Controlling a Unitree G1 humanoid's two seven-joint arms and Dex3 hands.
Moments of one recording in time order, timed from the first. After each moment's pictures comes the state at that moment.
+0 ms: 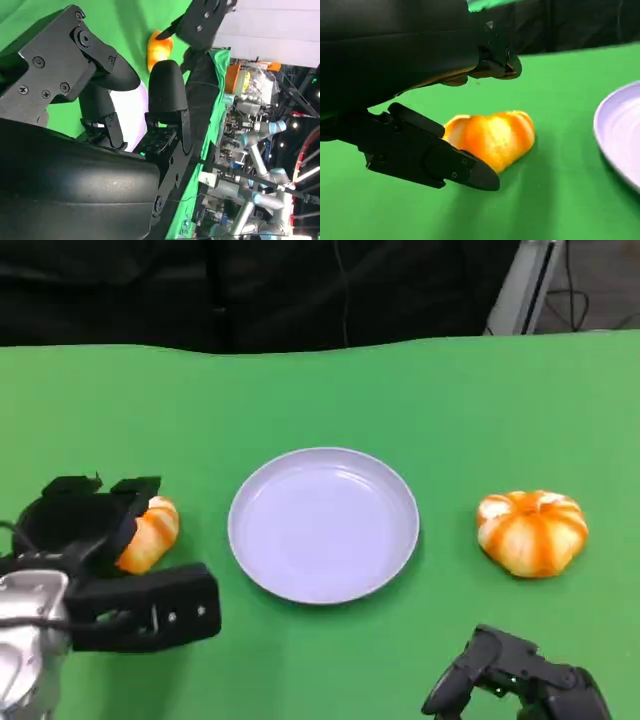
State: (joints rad) left arm -0.34 0.40 -0.28 0.40 0.92 0.09 -0.05; right arm 0.46 0.00 0.26 -0.21 -0.14 -0.54 0.01
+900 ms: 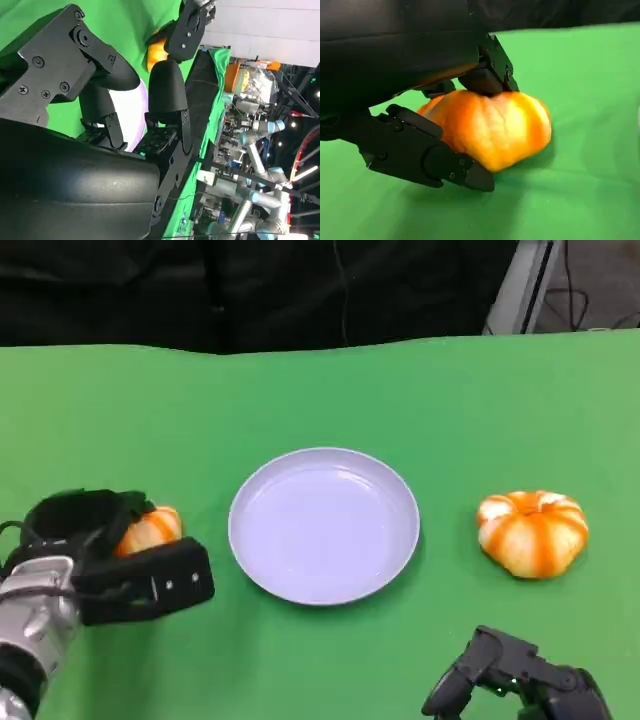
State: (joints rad) left arm -0.61 0.35 -0.41 1.08 0.73 -0.22 0.36; right arm 0.46 0.01 0.26 -0.21 -0.16 -0.56 0.00
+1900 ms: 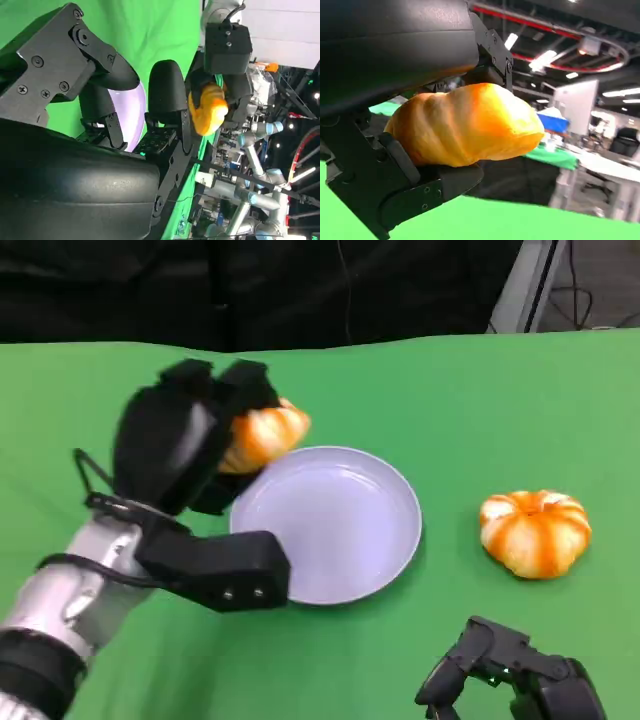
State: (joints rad) left arm -0.57 0.30 -0.40 0.59 0.75 -0.41 0.56; right arm 0.42 0.02 0.27 -0.18 -0.16 -0.56 -0.01
